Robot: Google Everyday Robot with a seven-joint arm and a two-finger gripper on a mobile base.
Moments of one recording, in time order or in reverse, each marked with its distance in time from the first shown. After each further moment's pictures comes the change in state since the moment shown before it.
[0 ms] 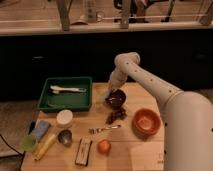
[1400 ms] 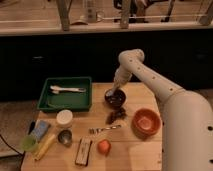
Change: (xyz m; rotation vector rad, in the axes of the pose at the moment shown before) arm 0.032 -0.009 -0.009 -0.006 0.064 0.024
